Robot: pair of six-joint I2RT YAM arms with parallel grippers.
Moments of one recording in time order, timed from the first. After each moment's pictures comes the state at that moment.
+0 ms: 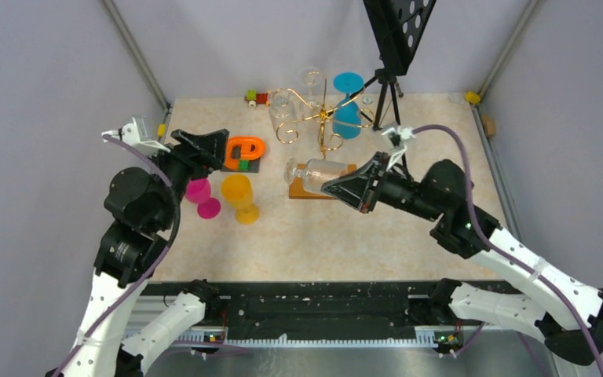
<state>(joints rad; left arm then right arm) -0.43 0.72 1.24 -0.40 -0.19 -0.61 0.89 0.85 0.99 0.04 -0.26 0.61</state>
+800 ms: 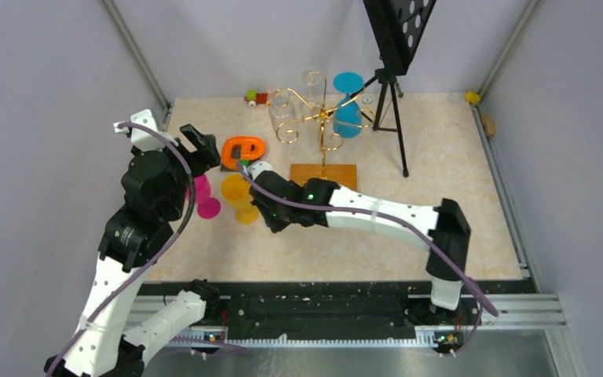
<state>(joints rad) -0.43 0.82 1.30 -0.61 -0.49 -0.41 1.21 1.78 1.67 -0.71 0.19 0.41</state>
